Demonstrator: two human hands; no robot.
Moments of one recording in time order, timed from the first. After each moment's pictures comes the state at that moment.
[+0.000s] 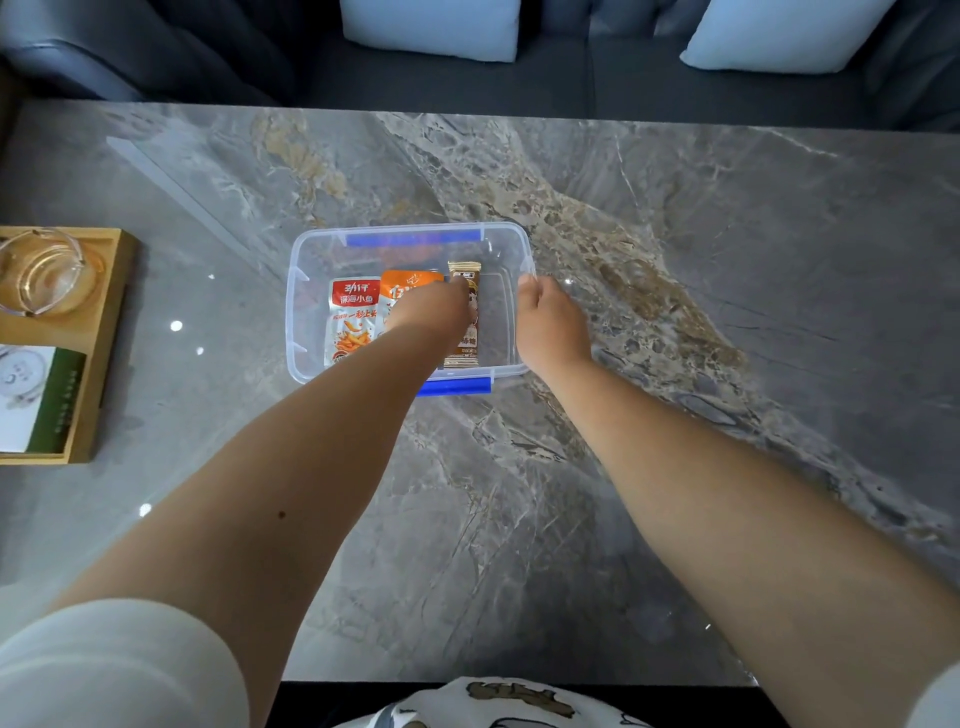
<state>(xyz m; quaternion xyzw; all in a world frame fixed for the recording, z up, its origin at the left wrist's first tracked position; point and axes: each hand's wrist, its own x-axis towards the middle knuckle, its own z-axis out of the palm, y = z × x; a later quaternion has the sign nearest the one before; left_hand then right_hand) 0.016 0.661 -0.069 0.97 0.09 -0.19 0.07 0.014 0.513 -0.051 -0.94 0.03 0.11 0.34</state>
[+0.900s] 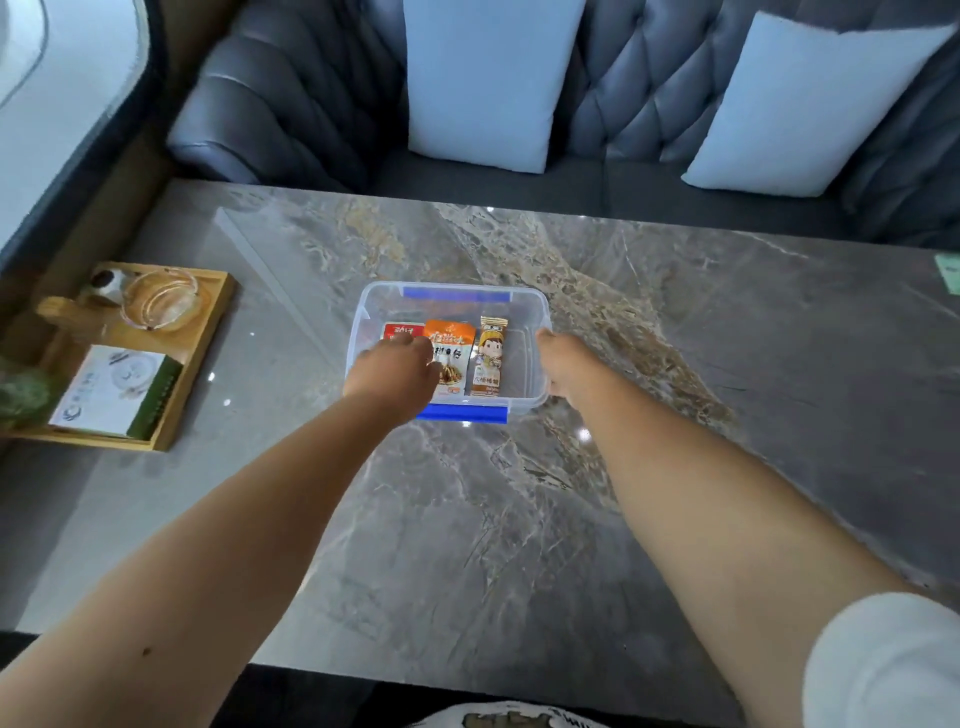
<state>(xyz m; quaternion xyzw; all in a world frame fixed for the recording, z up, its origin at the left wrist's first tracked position) -0.088 0.710 0.016 0.99 0.11 -0.08 0.10 0.024 0.517 -0.015 -0.84 0.12 0.32 0.42</state>
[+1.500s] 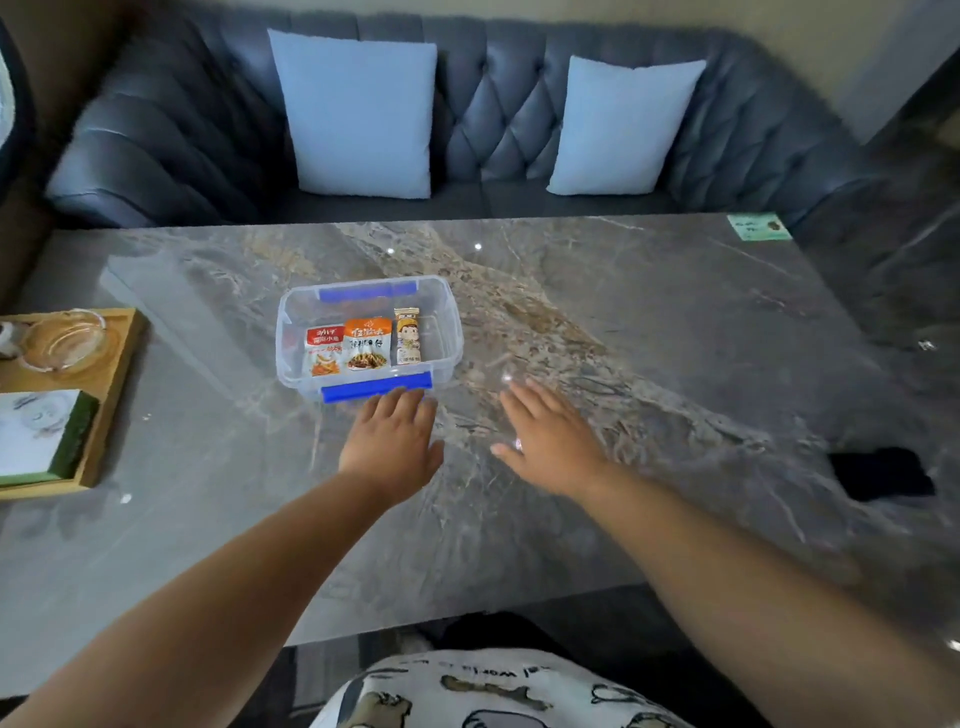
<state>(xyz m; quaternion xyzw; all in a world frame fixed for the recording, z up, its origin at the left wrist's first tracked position) -0.200 0.621 0.021 0.99 -0.11 -0.05 0.00 -0.165 0.393 0.020 -0.96 -0.25 0.12 0.02</state>
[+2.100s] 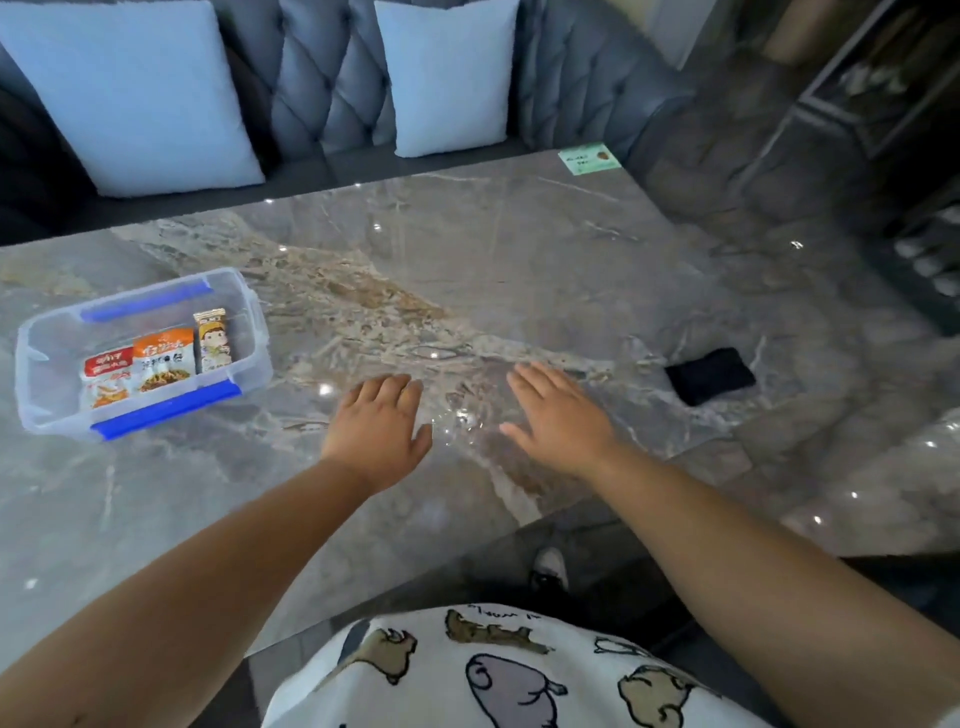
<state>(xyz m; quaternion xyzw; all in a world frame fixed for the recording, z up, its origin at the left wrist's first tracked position) -0.178 0.431 0.011 0.97 -0.23 -0.05 0.03 -0.199 0.176 0.017 -0.99 -0.14 0.08 0.04</state>
